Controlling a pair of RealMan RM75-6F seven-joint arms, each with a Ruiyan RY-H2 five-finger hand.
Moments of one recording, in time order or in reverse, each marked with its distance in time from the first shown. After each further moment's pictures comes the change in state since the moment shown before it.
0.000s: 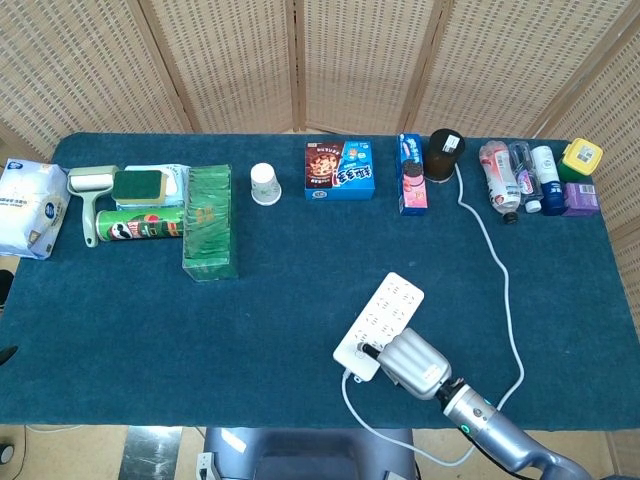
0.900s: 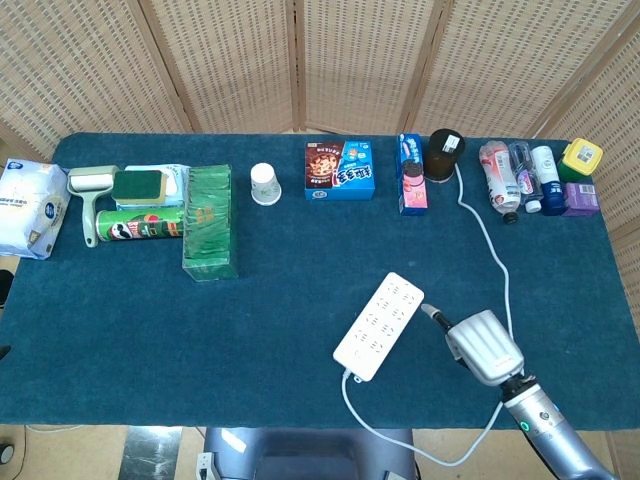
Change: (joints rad) left arm 0.010 0.012 -0.002 0.012 0.010 0.023 -0.033; right arm -0.156 0.128 0.006 0.080 -0.060 0.231 0.081
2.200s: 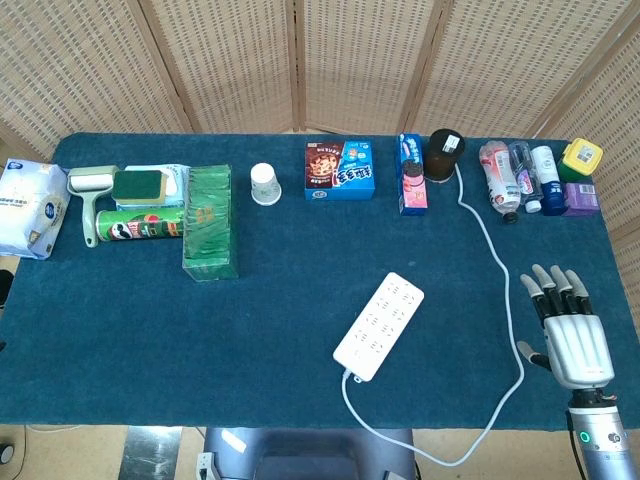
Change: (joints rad) left arm 0.004 -0.012 -0.014 0.023 -0.019 0.015 -0.023; right arm -0.216 -0.035 0.064 0.136 0.161 0.333 0.127
